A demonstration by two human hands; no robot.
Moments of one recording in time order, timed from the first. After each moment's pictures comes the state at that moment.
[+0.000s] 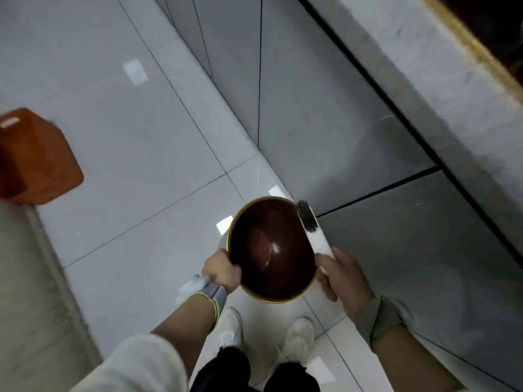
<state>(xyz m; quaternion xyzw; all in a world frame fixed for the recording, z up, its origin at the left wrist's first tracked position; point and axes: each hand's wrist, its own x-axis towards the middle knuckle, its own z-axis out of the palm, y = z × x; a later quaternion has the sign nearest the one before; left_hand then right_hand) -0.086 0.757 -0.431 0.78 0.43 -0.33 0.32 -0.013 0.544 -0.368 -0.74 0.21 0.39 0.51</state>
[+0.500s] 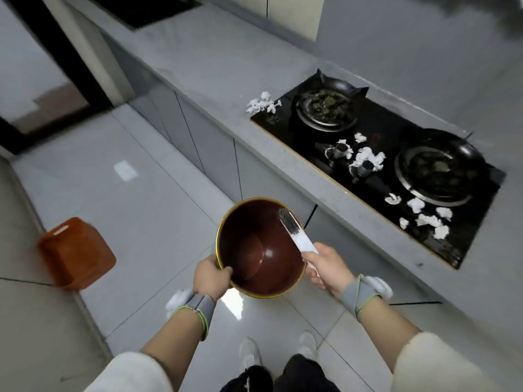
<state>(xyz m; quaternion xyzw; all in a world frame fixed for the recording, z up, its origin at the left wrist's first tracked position) -0.145 0.791 -0.109 0.79 0.37 -0.16 0.46 -0.085 0.542 -0.075 -0.75 0.17 0.32 0.55</state>
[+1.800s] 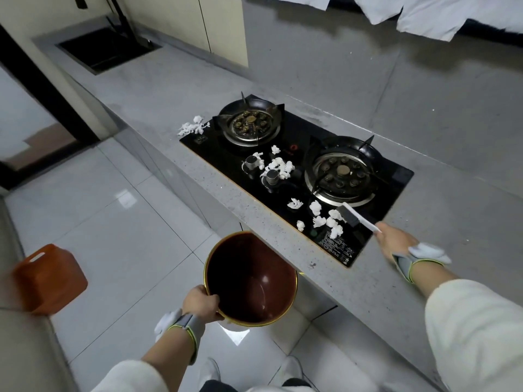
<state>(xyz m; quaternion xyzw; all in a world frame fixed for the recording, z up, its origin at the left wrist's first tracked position) -0.147 0.536 -0.099 0.74 0.45 -0.16 0.47 0.026 0.123 -0.085 -0.97 0.06 0.20 0.12</state>
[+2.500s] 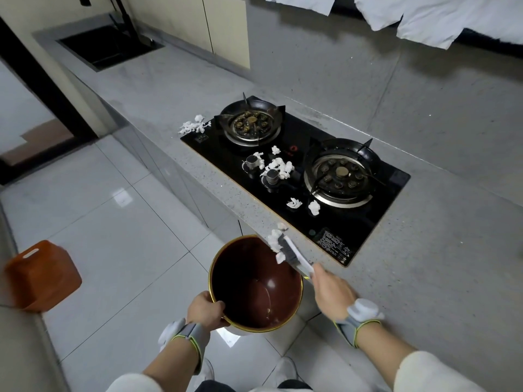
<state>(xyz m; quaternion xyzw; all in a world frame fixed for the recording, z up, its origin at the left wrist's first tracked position) -0.171 0.521 -0.107 0.72 0.45 -0.15 0.51 -0.104 0.251 -0.086 -0.97 -0.10 0.19 0.14</state>
